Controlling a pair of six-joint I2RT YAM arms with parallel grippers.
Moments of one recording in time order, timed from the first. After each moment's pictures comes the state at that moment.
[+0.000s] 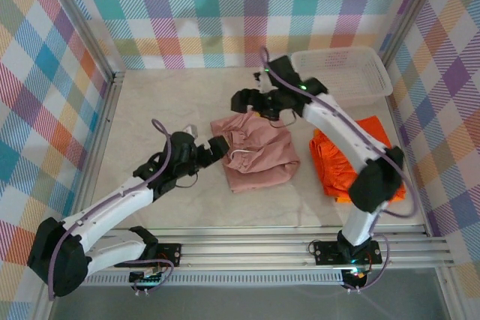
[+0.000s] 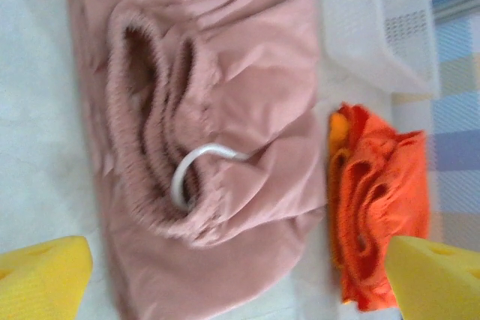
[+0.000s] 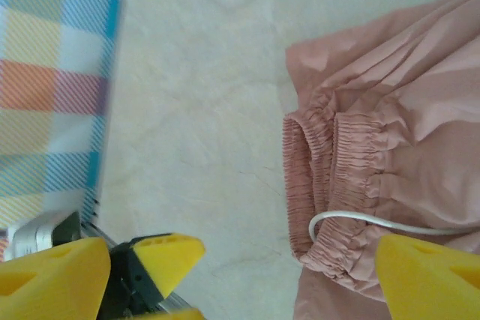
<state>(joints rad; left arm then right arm) -0.58 1.09 0.72 -0.19 0.08 -1.00 0.58 1.70 1.68 -0.79 -0.39 0.62</state>
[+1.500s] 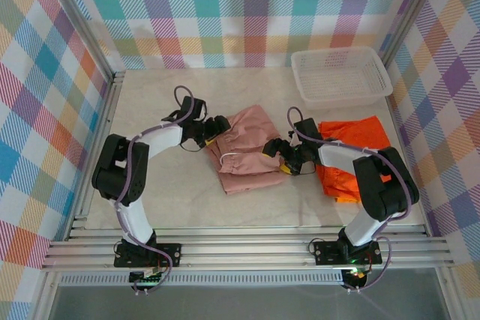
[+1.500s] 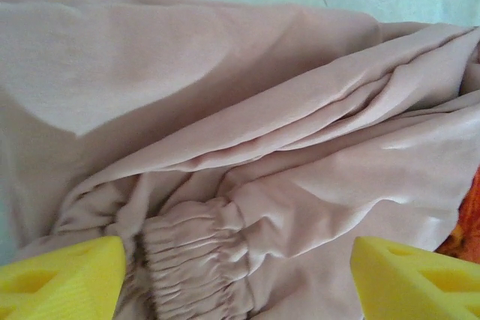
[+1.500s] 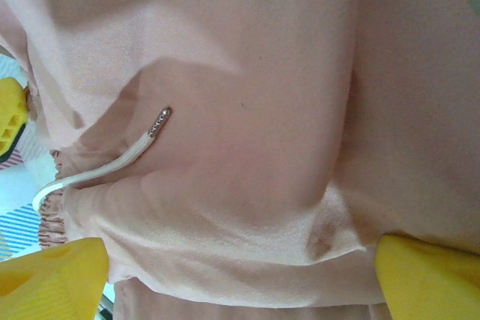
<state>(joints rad) -0.33 1.82 1.16 -0.27 0.33 -0.79 0.39 1.64 0.81 -0.19 -0.52 0.87</state>
